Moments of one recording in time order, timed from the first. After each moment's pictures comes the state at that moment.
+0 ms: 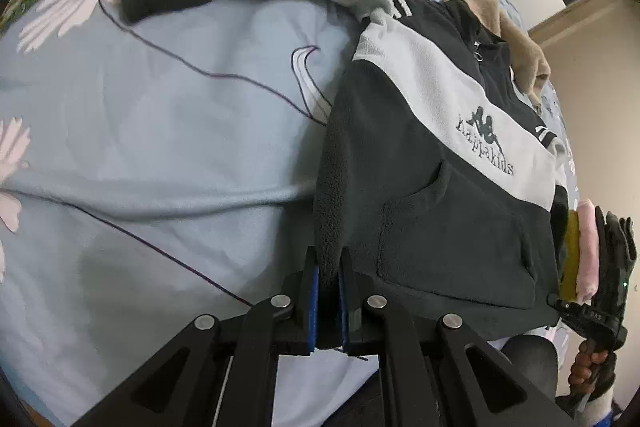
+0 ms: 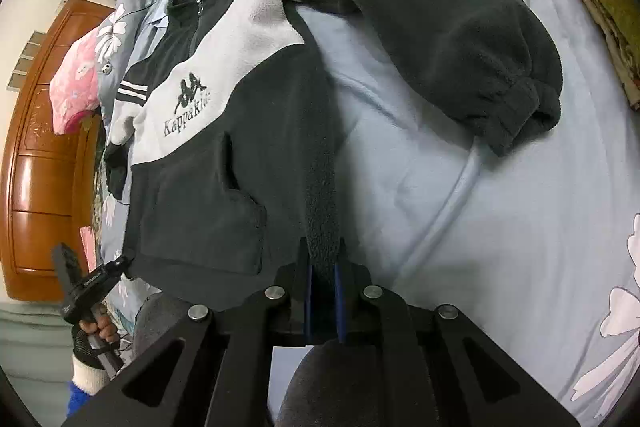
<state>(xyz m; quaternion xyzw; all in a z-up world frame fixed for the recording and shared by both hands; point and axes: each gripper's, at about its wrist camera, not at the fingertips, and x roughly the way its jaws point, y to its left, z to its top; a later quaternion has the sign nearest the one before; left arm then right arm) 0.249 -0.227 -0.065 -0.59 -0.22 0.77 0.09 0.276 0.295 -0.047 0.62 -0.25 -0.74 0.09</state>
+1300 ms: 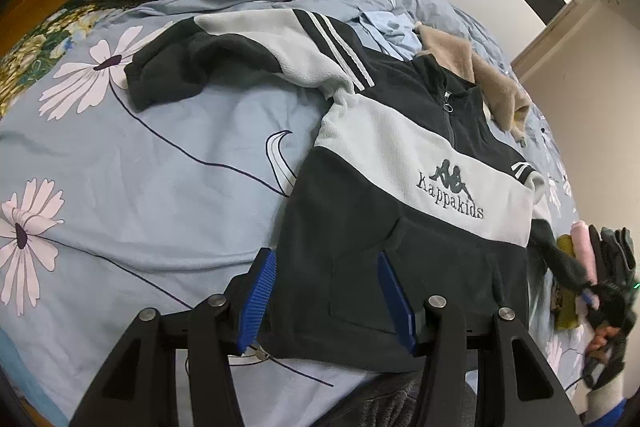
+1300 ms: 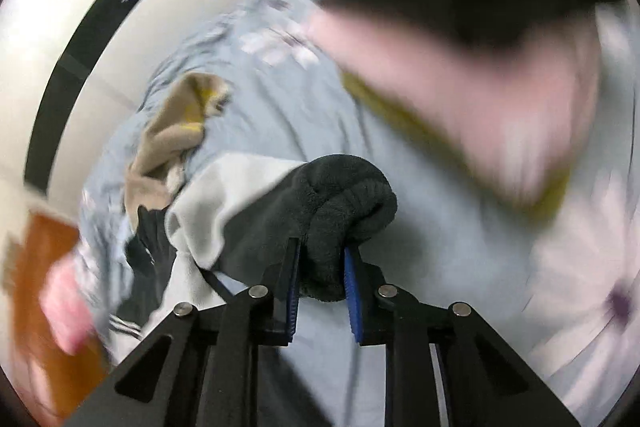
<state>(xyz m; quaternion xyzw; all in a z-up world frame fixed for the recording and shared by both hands) 0.248 -0.217 -0.004 -0.50 -0.20 0.84 0.06 0.289 0.407 0.036 0.38 -0.36 -0.84 -0.17</state>
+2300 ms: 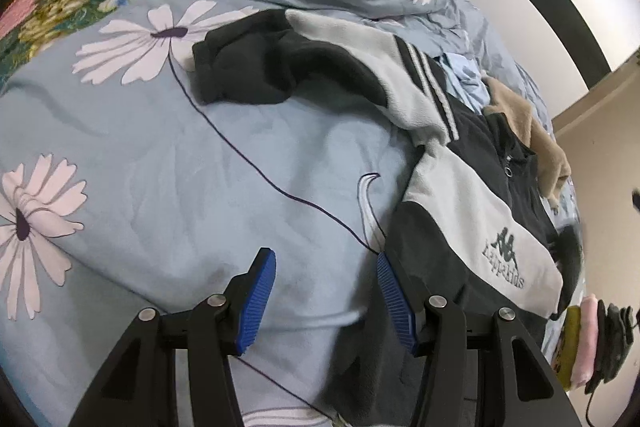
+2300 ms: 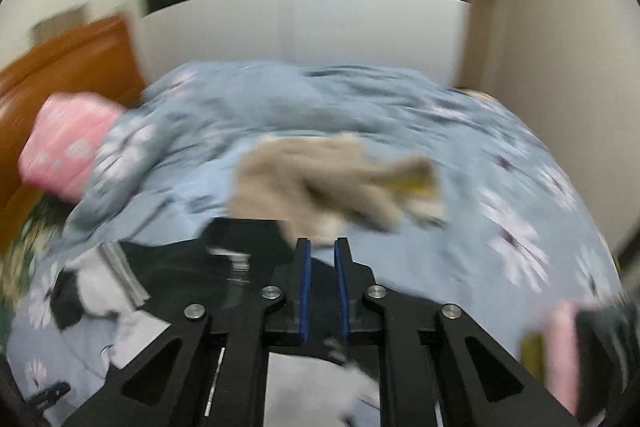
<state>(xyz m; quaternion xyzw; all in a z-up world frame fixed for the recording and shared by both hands) 0.220 -0.293 -0.048 -0.49 -0.28 0.83 -0.02 0.060 0.155 0.166 0.35 0.02 -0.93 0.03</state>
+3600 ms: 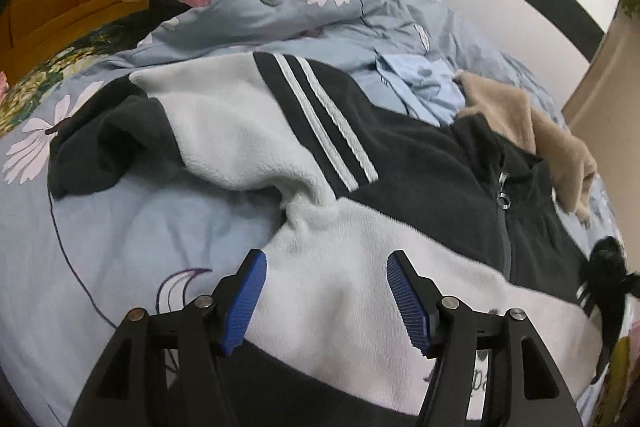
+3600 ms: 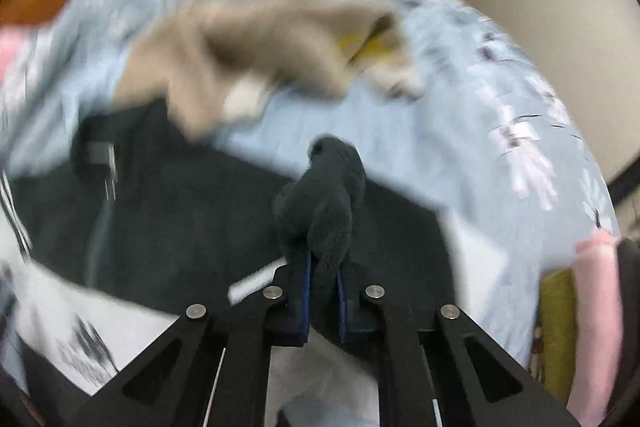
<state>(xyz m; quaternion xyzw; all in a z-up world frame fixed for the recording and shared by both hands) 0.095 -0.141 -0.045 -0.41 -0.19 0.89 -0.06 0.035 0.259 0.025 0.47 -0.01 -0.88 -0.10</state>
